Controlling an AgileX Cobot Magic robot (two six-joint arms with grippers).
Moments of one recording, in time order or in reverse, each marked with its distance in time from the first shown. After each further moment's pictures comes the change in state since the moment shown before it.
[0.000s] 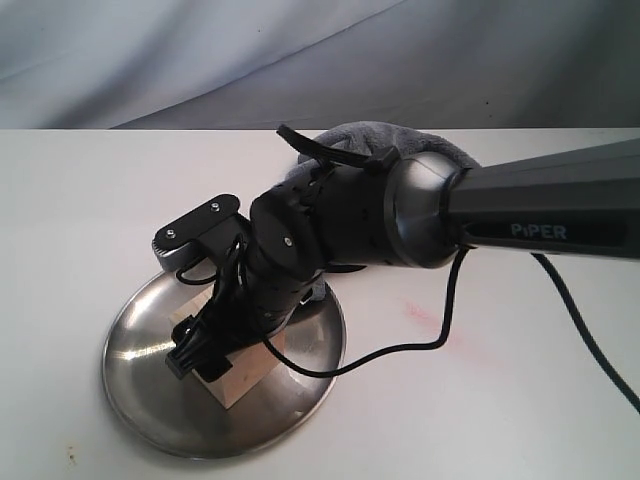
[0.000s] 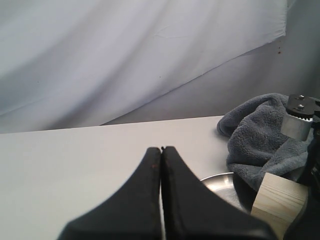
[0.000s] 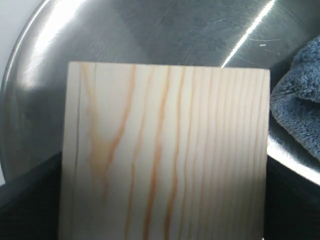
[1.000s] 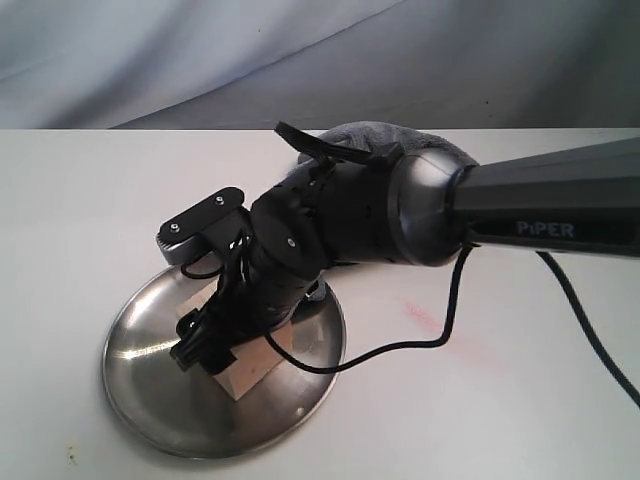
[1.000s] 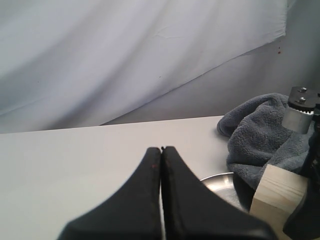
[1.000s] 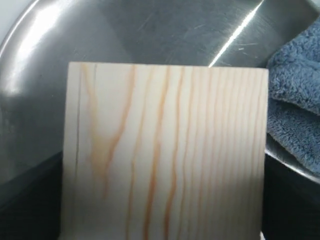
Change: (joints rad) left arm 0.000 0.000 0.000 0.000 0.000 0.000; right arm 0.000 -0.012 0.000 -0.082 -0.003 0.074
